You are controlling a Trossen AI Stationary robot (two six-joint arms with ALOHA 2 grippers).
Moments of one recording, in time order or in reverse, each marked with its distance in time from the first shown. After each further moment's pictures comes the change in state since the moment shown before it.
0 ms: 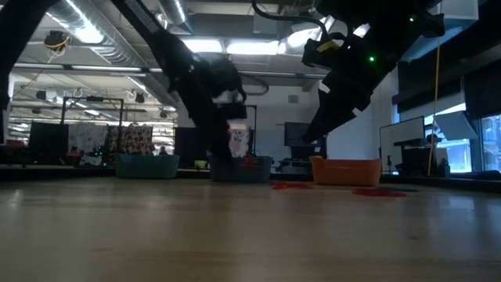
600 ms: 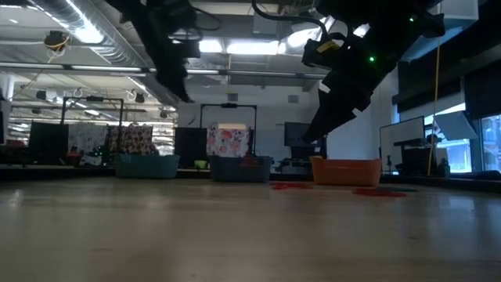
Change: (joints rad) left arm 0.112 -0.521 0.000 -0.379 -0.344 -0.001; right arm 0.000 0.000 0.000 -0.001 0.000 0.000
